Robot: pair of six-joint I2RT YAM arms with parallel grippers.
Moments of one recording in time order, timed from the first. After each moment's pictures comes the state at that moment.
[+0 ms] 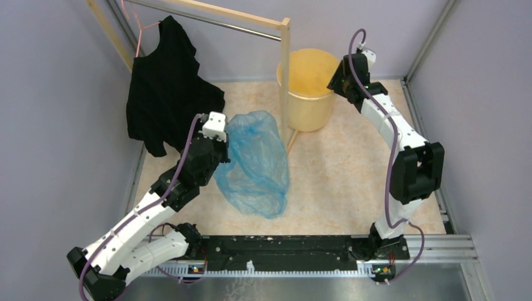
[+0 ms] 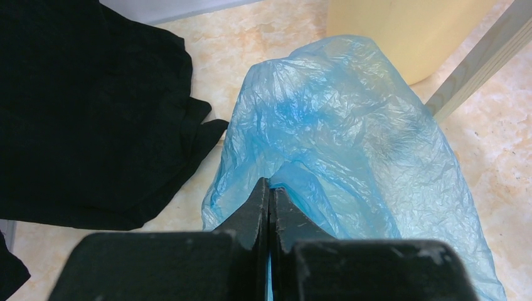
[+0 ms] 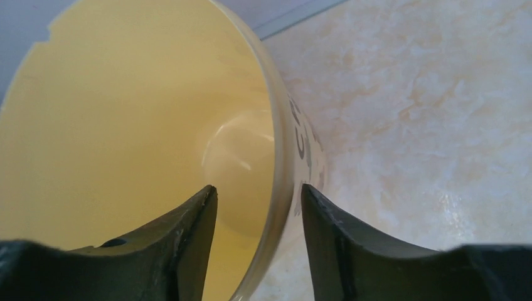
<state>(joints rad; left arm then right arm) -0.71 0.83 0.87 -0.31 -0.45 -0.10 0.27 1.75 1.64 -0.41 0.25 0.58</state>
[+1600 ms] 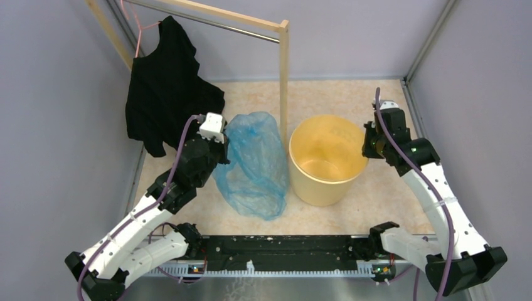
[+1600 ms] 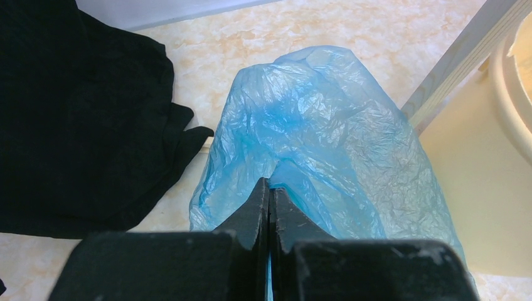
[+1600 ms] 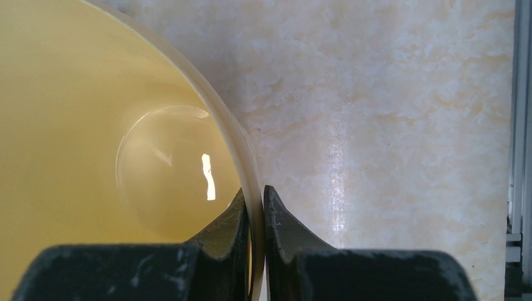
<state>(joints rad) -0.70 0.79 0.86 -0.31 -0.38 -0.12 0.29 1.02 1.15 -0.93 0.21 0.28</state>
